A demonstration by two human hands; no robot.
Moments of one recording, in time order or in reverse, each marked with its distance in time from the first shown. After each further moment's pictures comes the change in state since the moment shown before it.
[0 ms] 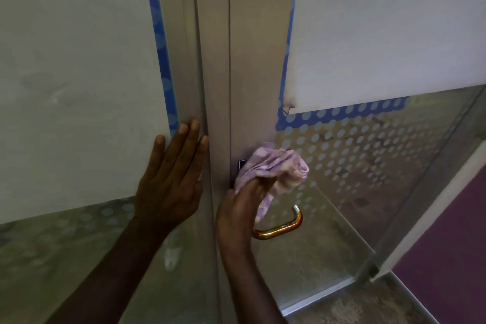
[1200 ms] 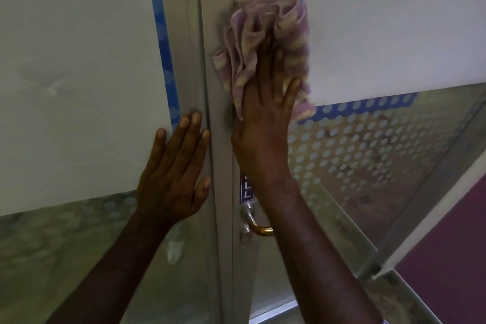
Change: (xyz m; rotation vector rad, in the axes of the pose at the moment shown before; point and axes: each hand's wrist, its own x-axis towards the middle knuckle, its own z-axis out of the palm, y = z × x) left_hand -0.001 -0.001 0.006 -0.033 -0.004 0.005; right_hand 0.095 -0.085 -0.050 -0.233 0.135 -0.779
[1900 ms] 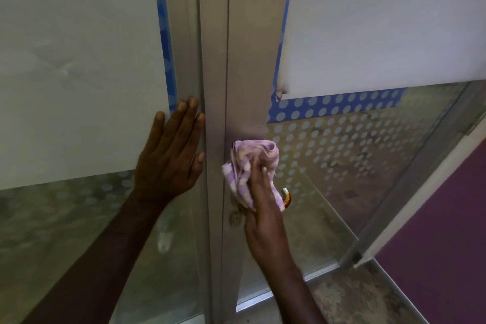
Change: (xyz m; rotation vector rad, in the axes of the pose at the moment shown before) left_hand 0.000 0.000 -0.001 0.048 -0.015 -0.017; right_hand -0.167 0.012 -0.043 0.476 -0.353 0.454
